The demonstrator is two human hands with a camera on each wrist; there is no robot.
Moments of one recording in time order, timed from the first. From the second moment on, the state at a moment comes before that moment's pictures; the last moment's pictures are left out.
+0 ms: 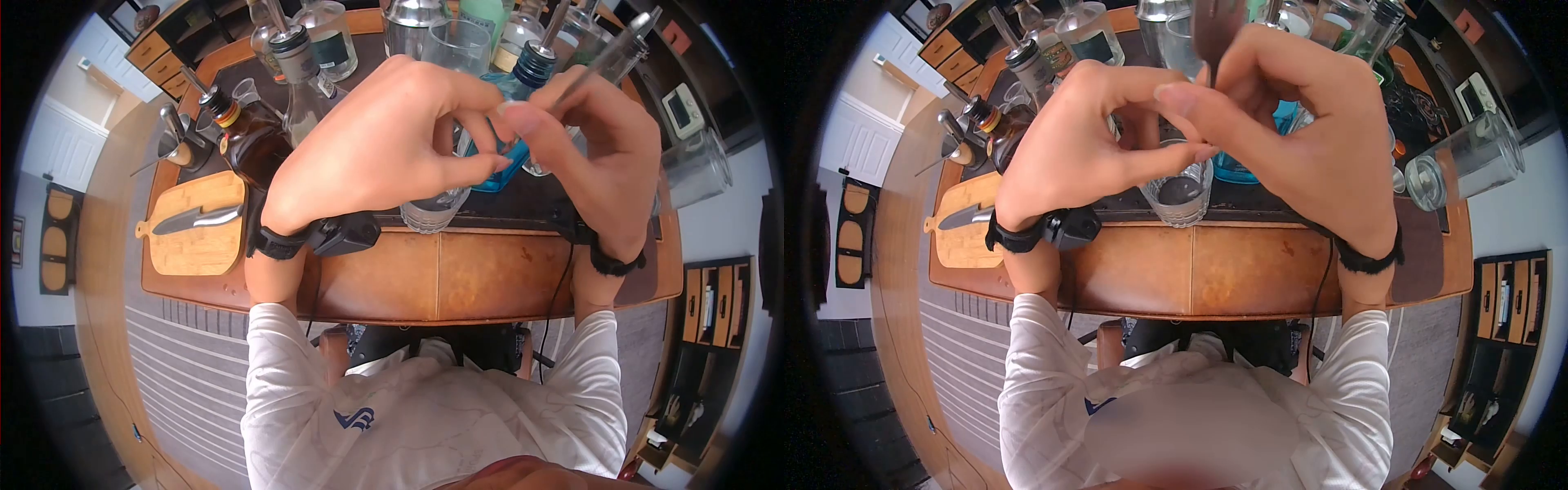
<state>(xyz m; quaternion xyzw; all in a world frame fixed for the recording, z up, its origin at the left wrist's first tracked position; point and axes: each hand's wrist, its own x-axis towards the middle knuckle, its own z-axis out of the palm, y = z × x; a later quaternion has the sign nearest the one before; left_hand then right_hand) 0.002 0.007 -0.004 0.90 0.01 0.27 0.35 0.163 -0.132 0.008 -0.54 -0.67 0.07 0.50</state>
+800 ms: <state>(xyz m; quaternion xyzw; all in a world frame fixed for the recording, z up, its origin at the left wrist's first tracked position) 0.003 0.016 -0.008 0.91 0.01 0.29 0.30 0.159 -0.138 0.013 -0.58 -0.68 0.01 0.45</state>
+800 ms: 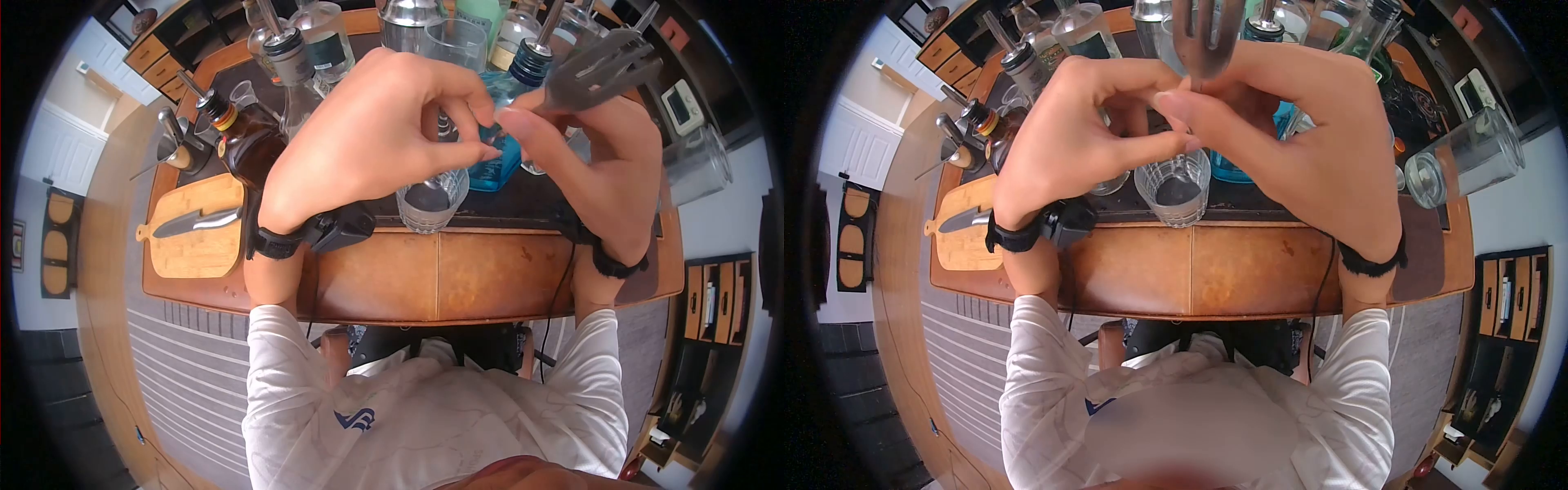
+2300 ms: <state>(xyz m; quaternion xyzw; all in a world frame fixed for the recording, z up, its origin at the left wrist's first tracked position) 0.000 0.014 -0.002 0.91 -0.02 0.24 0.35 0.163 -0.130 0.004 -0.51 -0.66 0.14 0.53</state>
